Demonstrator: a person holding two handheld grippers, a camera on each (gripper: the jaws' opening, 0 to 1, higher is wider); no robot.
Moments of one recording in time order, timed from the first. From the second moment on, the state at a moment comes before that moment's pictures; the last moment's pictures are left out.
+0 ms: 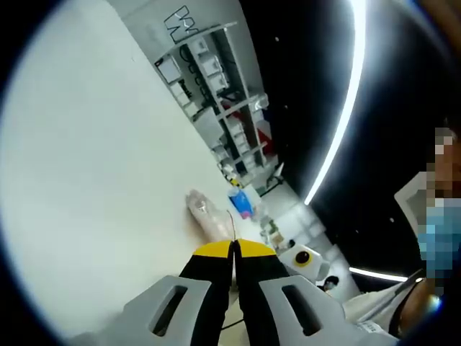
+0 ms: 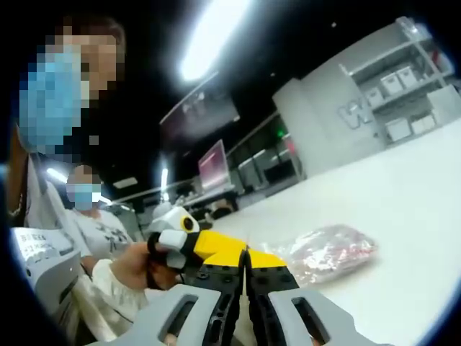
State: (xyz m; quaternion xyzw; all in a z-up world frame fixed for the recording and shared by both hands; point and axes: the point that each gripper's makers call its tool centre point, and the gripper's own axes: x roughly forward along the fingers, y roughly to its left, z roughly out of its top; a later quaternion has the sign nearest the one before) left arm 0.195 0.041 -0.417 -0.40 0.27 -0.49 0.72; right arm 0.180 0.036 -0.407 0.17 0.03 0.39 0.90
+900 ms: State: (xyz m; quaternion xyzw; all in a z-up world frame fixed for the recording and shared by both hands) left arm 0.193 0.037 -0.416 -0.41 0.27 -0.50 0.72; right arm 0.177 0.034 -0.407 0.18 0.03 0.39 0.90
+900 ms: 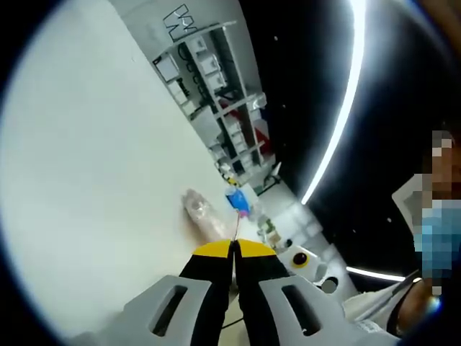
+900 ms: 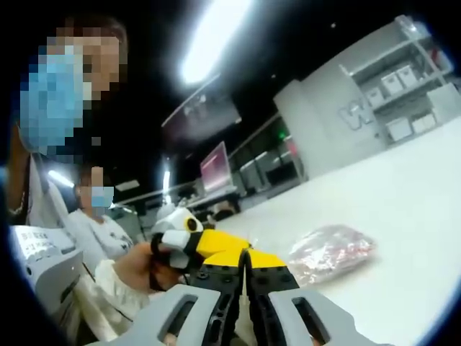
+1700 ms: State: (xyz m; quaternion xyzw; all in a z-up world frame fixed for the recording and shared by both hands) left arm 0.189 0.037 -0.415 -0.40 0.26 -0.51 0.72; right arm 0.180 0.033 -0.409 0.17 0.03 0.38 0.91
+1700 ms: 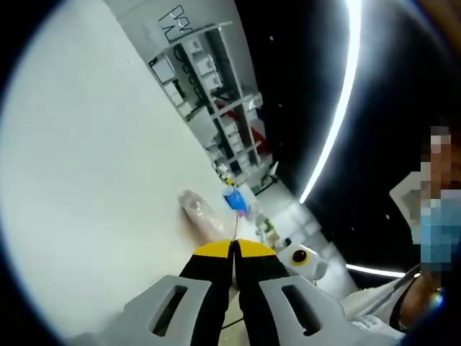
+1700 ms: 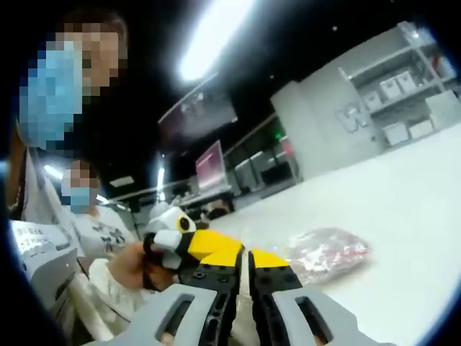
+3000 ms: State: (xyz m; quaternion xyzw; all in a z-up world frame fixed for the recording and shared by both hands) left arm 0.186 0.035 -0.417 -0.39 0.26 -0.51 0.72; right arm 0.177 0.034 -0.408 0.18 0.02 0.38 0.91
